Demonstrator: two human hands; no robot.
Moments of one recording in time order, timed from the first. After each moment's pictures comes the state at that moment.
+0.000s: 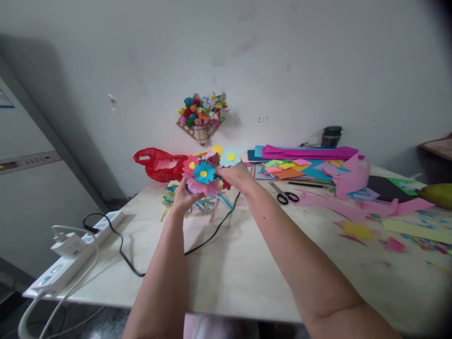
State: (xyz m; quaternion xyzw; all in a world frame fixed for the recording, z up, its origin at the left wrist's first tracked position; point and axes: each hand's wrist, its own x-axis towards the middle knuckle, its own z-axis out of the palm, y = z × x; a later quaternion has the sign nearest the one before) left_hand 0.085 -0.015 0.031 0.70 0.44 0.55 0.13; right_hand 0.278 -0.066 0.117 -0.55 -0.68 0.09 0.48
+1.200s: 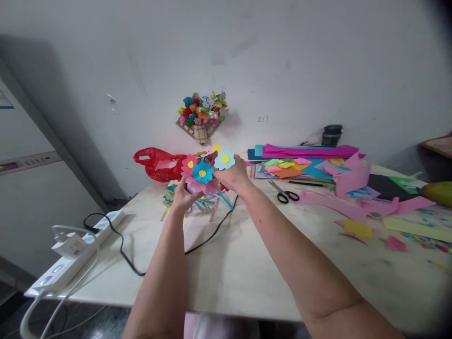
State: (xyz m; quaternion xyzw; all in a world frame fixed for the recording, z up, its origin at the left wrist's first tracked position) left_hand 0.083 -0.012 0.030 0.71 0.40 0.57 0.10; right_hand 0.271 -0.076 0.121 -0.58 -0.71 -0.03 0.40
